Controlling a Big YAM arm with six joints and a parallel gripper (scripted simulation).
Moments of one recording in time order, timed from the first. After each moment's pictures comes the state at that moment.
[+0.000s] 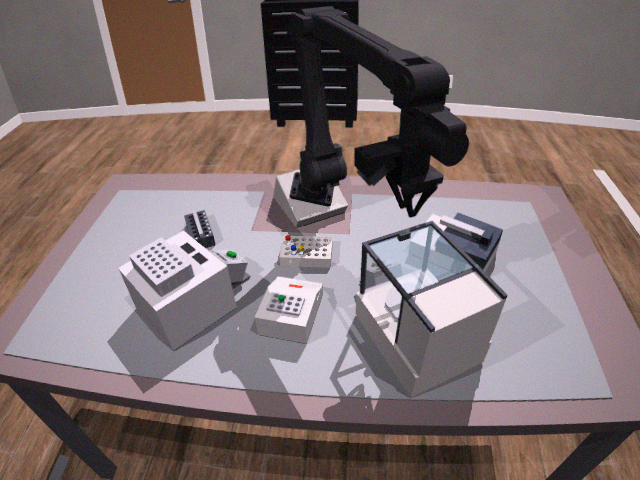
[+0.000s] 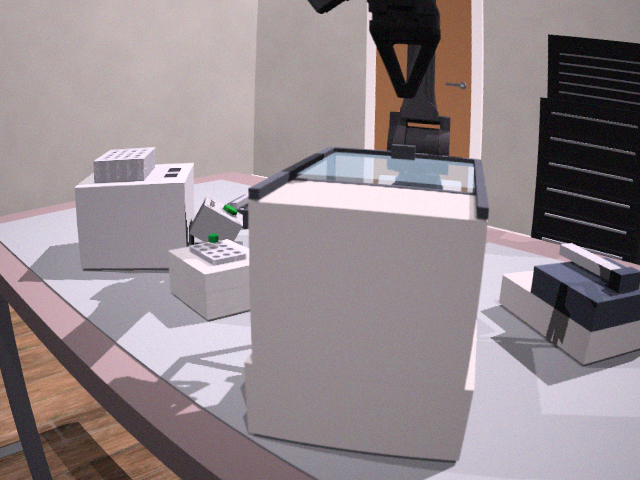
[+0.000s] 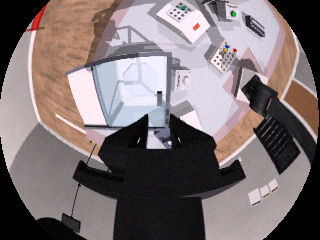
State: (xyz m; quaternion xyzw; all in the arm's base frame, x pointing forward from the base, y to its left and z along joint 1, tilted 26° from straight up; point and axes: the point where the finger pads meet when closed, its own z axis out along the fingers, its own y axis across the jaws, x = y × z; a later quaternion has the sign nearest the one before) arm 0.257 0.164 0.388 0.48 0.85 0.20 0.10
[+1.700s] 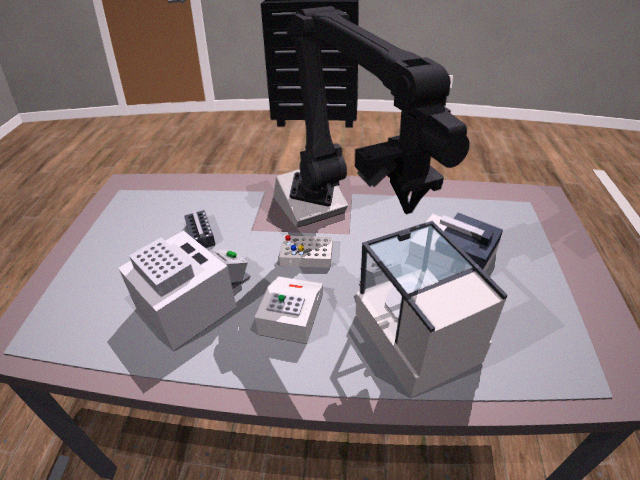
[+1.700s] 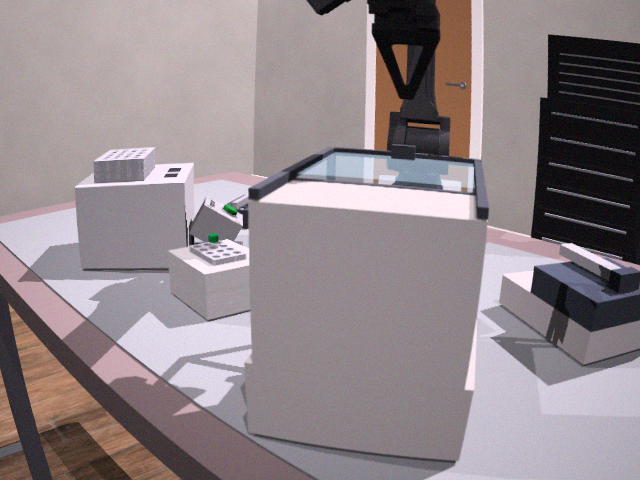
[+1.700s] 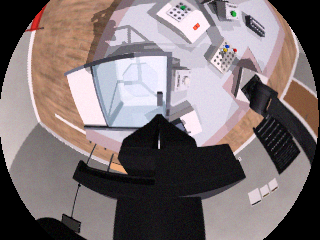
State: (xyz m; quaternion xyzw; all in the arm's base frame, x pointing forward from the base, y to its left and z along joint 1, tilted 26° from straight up) arm 0.258 0.164 0.387 0.48 0.85 0.20 0.10
